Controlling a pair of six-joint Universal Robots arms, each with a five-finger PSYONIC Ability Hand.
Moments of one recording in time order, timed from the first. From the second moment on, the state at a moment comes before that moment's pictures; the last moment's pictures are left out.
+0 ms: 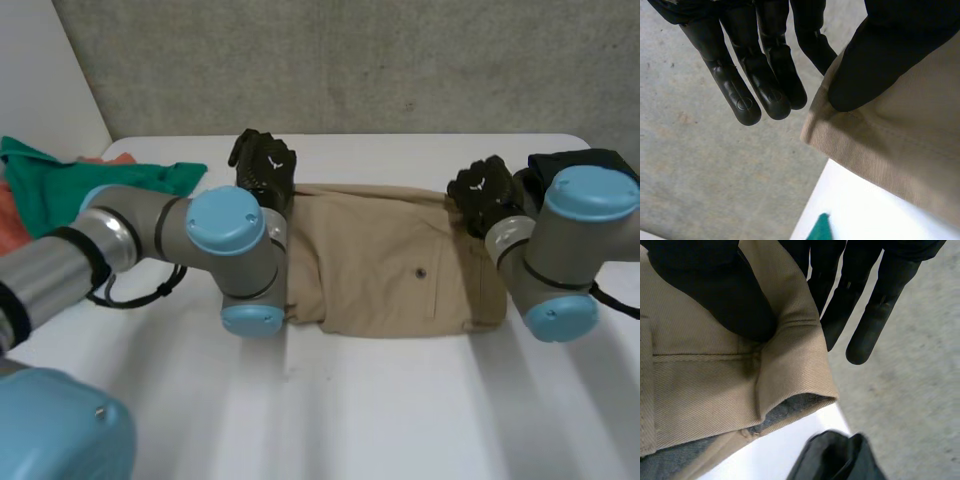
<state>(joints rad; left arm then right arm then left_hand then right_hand) 4.06 -2.57 -0.82 3.58 -1.90 4.03 1.89 -0.82 1.23 -0.36 1.49 2.35 1.14 1.20 1.19 1.20 1.01 1.11 1.19 1.20 1.20 1.01</state>
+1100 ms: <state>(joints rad) 3.98 -2.18 -1.27 3.57 -1.89 3.87 1.72 -1.14 1.58 -0.09 1.50 2.48 0.19 0.20 0.21 0.20 0.05 1.11 1.17 1.18 1.20 0.98</state>
